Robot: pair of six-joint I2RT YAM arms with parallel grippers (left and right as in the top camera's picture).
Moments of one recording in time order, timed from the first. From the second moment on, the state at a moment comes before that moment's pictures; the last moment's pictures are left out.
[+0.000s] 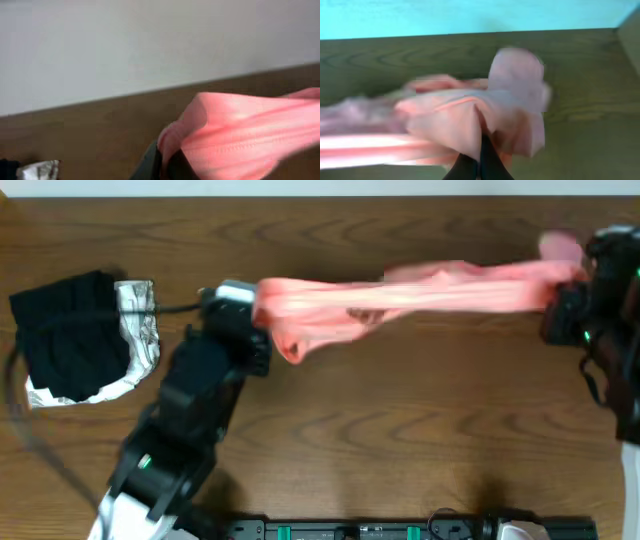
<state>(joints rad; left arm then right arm) -0.50 0.85 0.95 -0.34 -0.30 -0.03 -0.07 1.14 1.57 -1.09 -0.01 0.04</state>
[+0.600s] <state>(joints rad) -0.50 0.63 0.95 -0.51 -0.29 -0.07 -0.07 0.94 1.57 -1.24 0.11 0.09</state>
